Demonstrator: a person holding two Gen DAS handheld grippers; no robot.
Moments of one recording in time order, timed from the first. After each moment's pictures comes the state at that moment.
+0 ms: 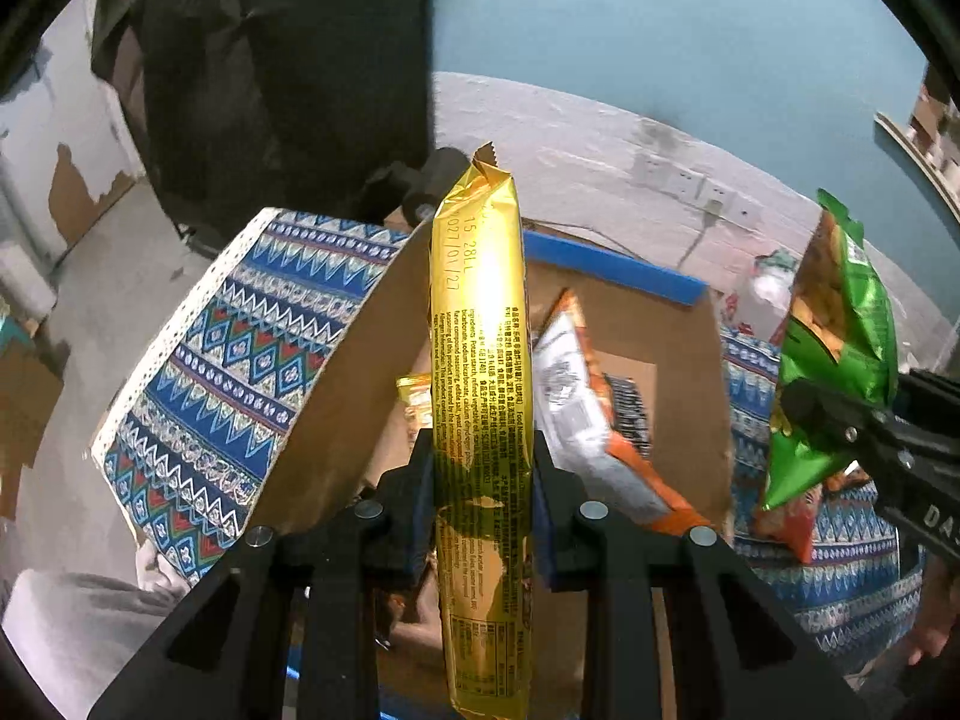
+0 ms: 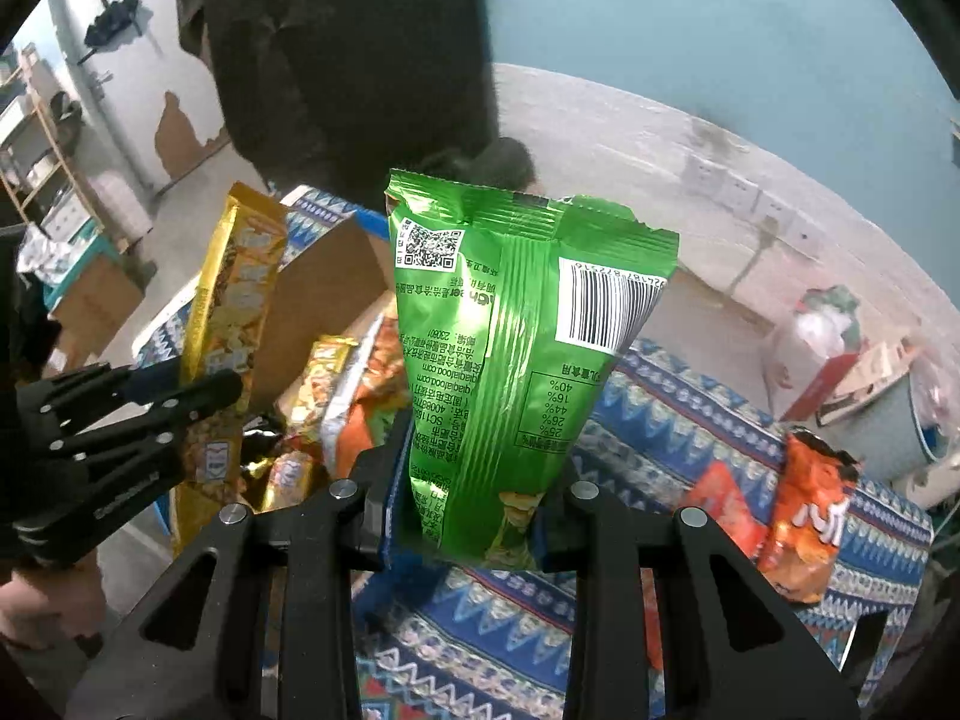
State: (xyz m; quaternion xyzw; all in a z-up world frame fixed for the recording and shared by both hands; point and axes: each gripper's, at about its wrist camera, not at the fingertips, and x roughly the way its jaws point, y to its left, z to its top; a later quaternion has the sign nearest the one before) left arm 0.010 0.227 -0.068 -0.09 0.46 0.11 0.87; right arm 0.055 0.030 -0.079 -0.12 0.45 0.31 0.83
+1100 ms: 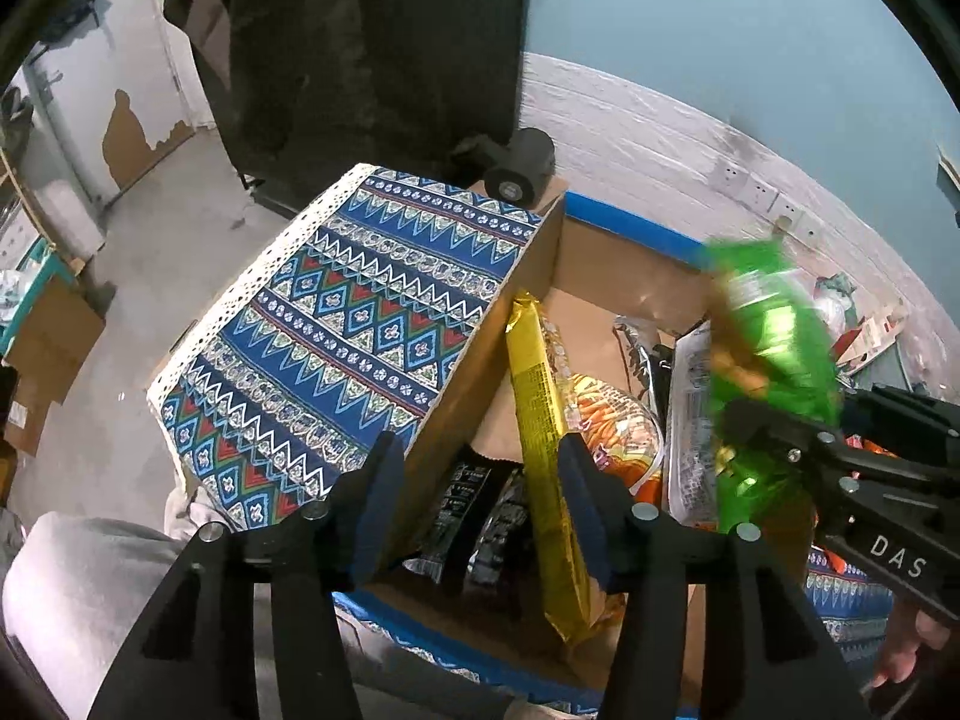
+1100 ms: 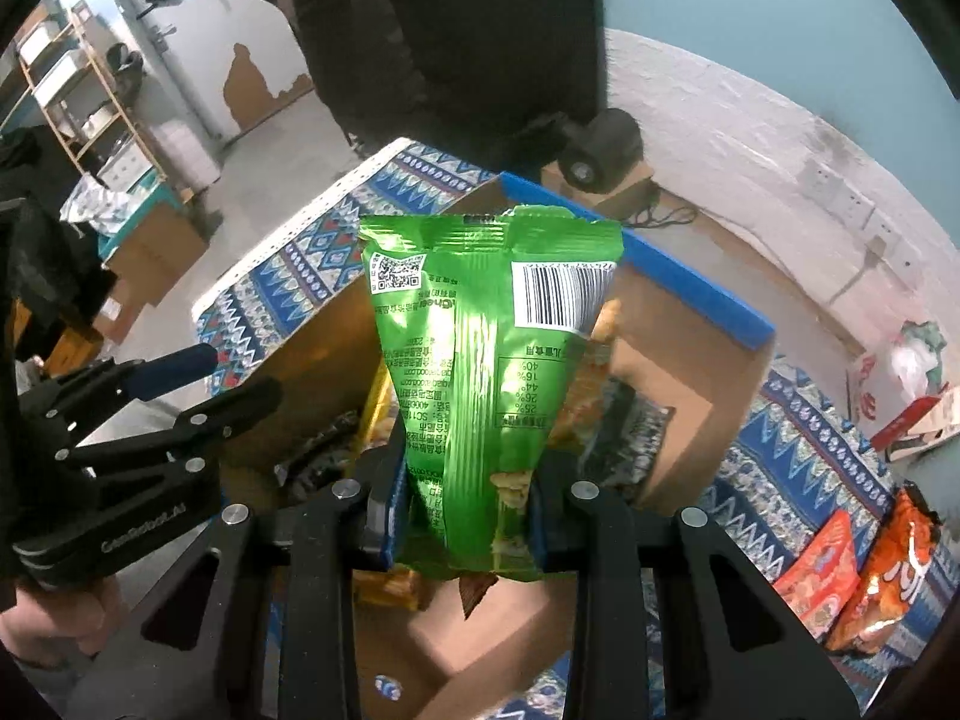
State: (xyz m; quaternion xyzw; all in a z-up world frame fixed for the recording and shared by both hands) left arm -0.021 0.282 -0.068 -0.12 0.48 0.18 0.85; right arm 0.047 0.120 -0.106 -0.13 0.49 0.39 0.77
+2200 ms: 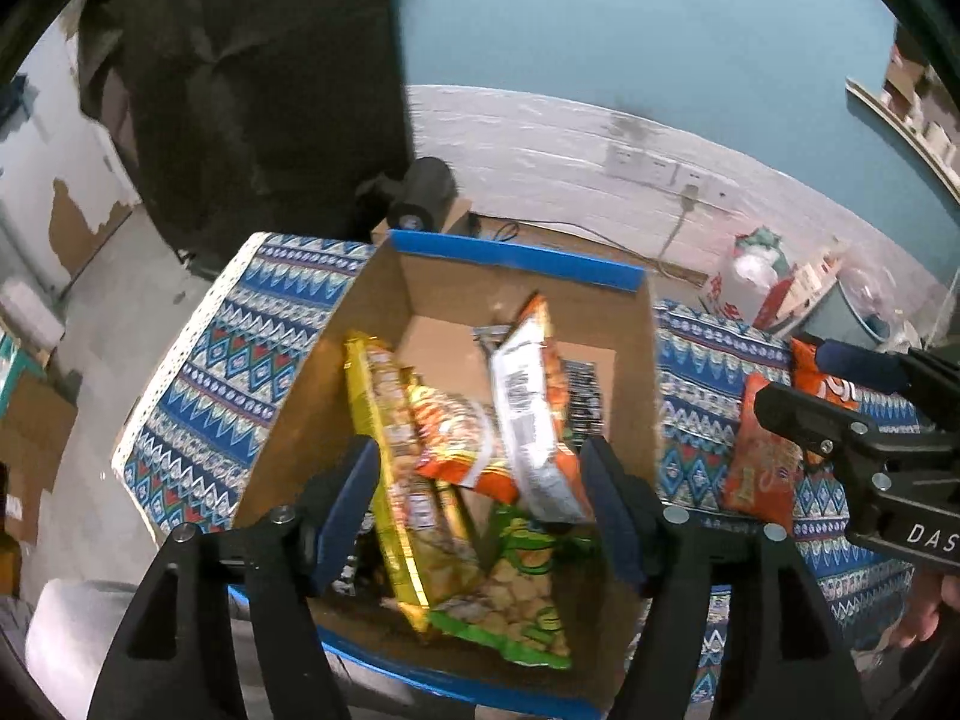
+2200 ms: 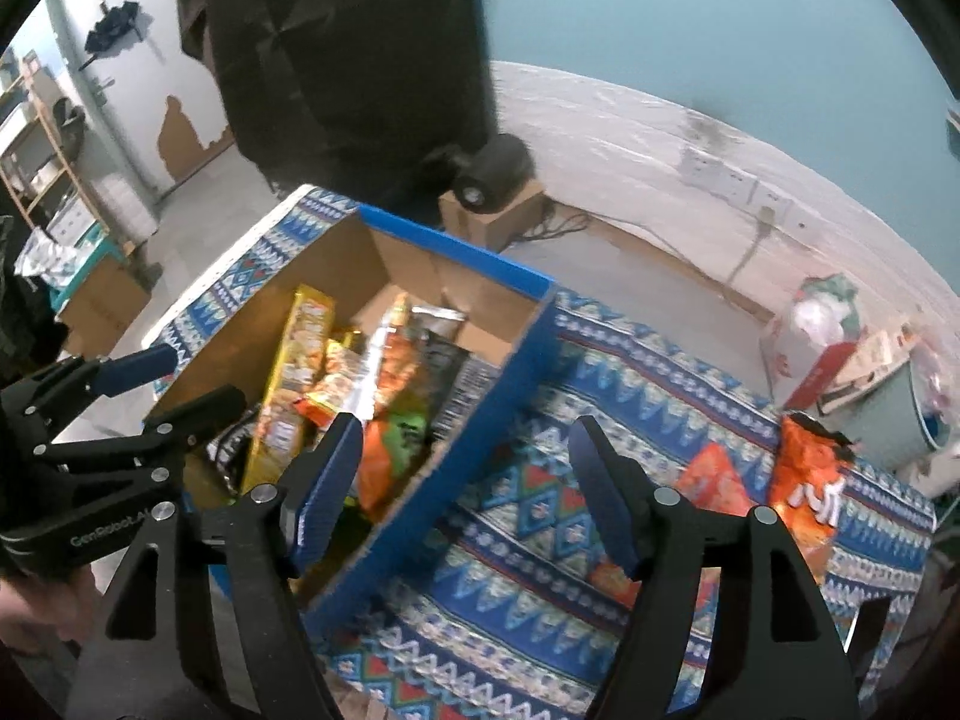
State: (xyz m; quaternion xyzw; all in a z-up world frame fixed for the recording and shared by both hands) left arm 0.000 0.176 -0.035 -0.05 0.47 0.10 0.88; right arm 0.044 0.001 -0.063 -0.11 0.46 0.30 0.83
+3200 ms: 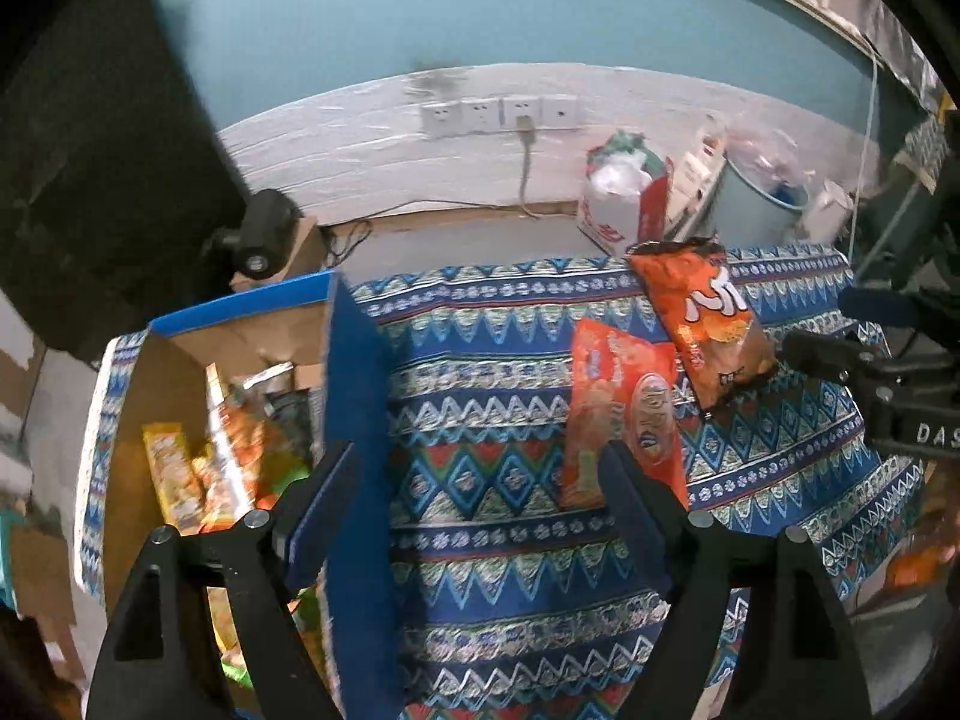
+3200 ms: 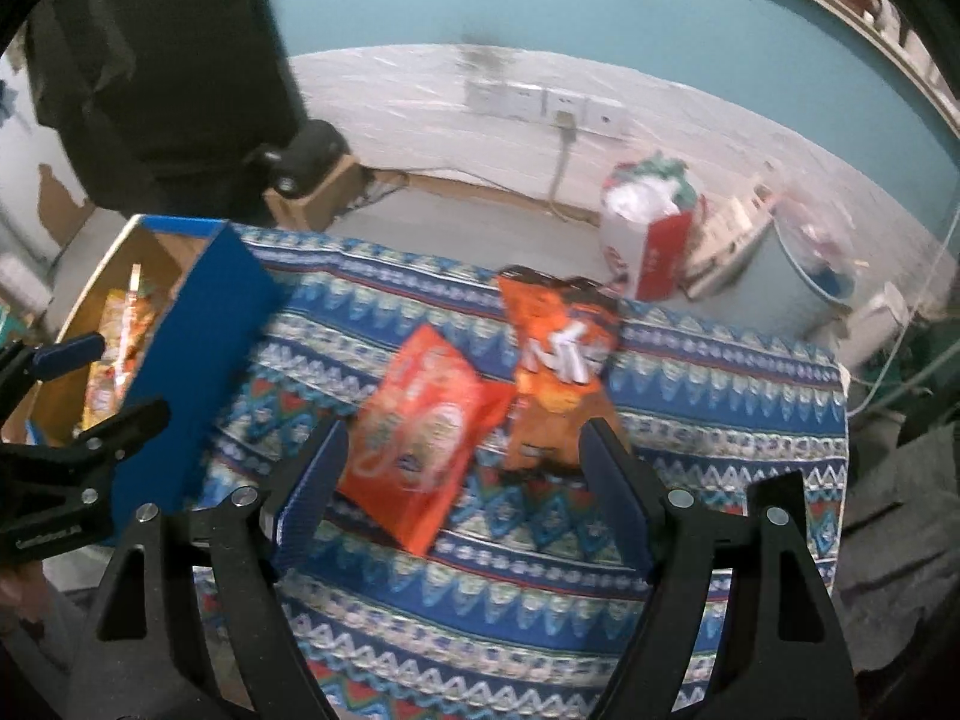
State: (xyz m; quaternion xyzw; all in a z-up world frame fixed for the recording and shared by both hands) left arm 0.054 0.007 -0.058 0.07 0.50 -0.03 0.86; right arm 0.077 -0.197 -0.085 -0.07 0.50 0.14 0.85
